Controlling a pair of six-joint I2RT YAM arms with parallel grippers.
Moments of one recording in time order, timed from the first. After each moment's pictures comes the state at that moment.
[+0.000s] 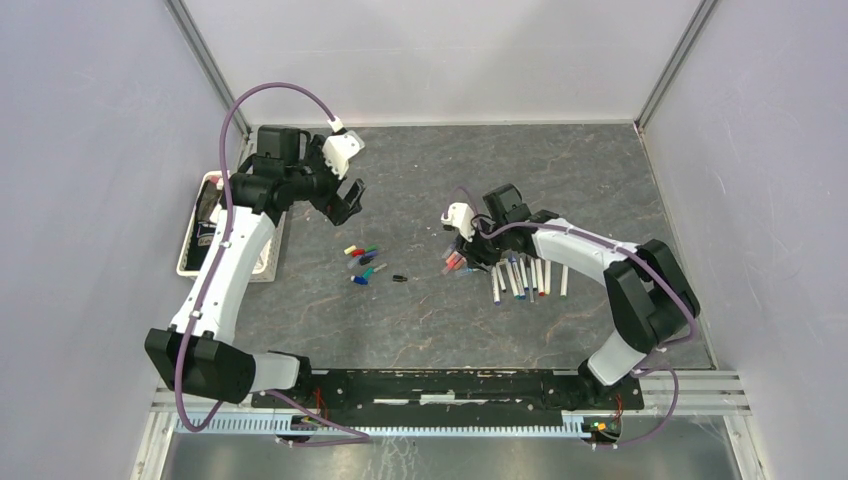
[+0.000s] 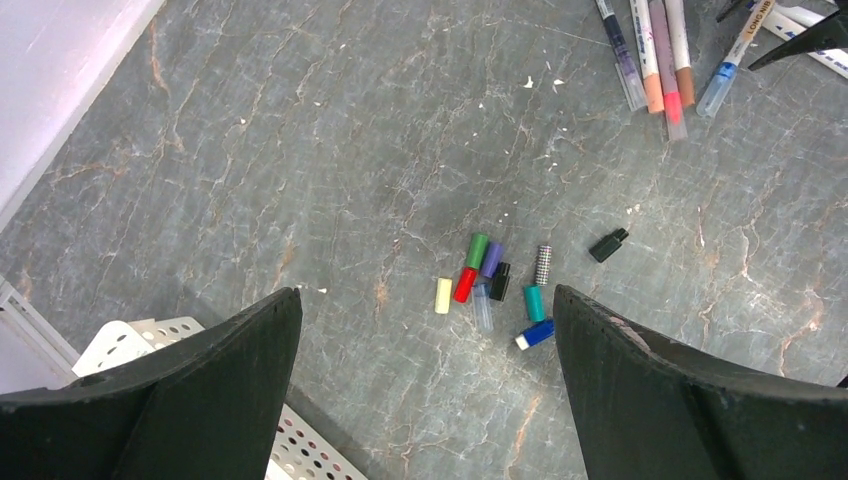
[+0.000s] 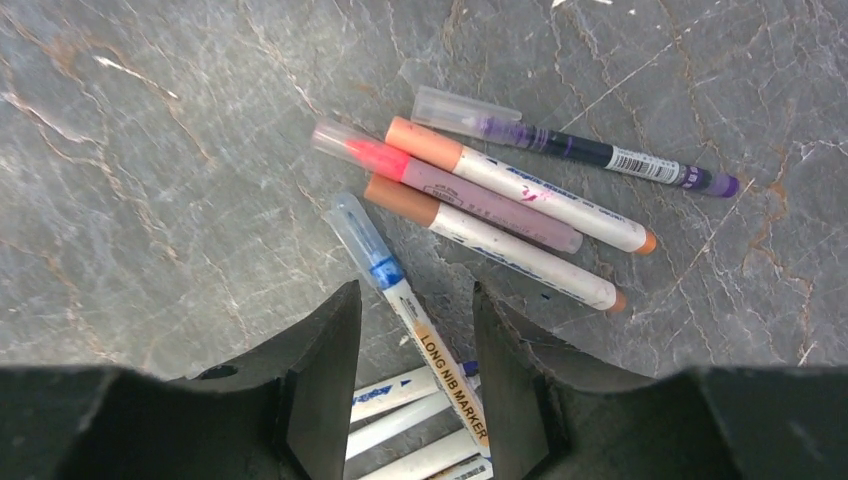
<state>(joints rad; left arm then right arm) -0.17 1.32 1.40 -0.82 0.43 0.59 0.55 1.63 0.99 -0.32 -0.39 -0.58</state>
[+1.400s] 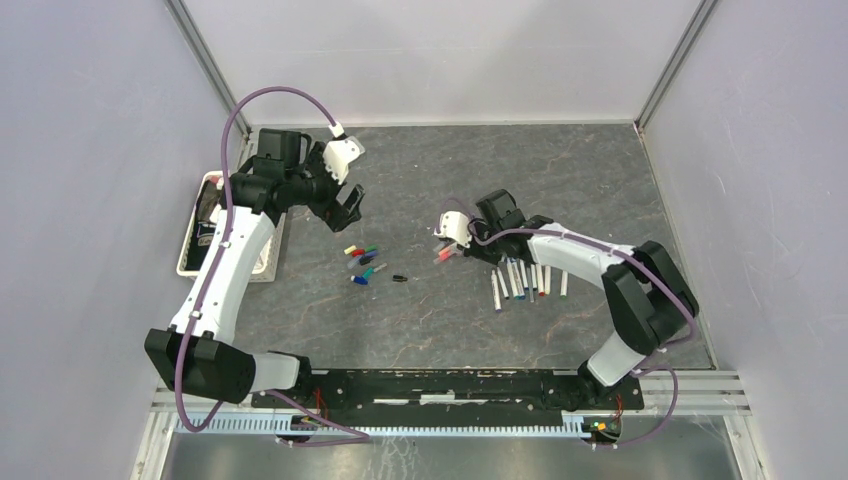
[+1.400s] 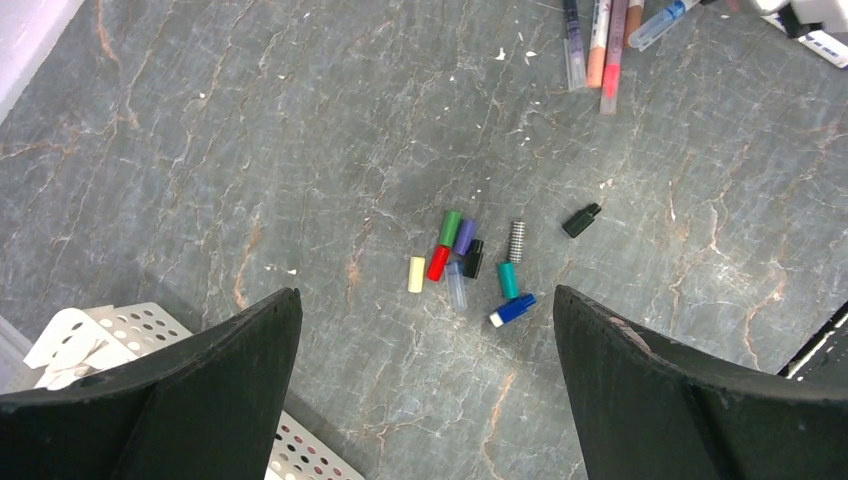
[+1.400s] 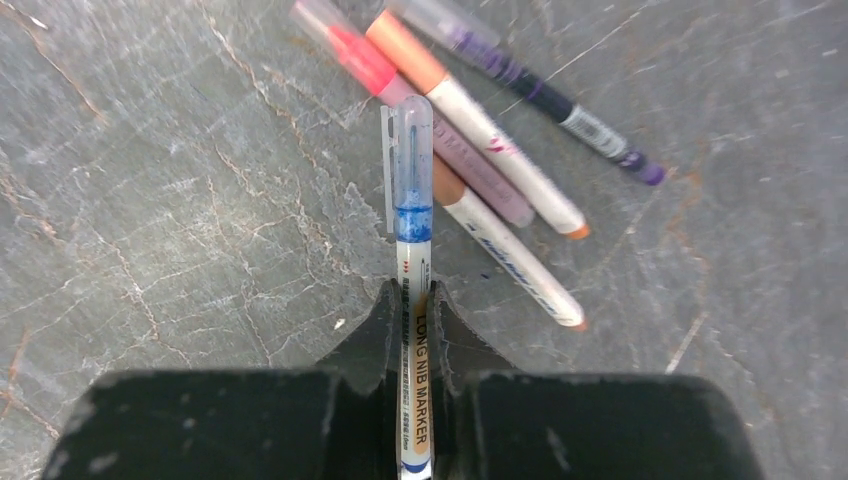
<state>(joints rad) -0.17 1.32 1.40 -0.89 0.43 0.59 0.60 1.66 0.97 -0.30 -0.20 -0.73</state>
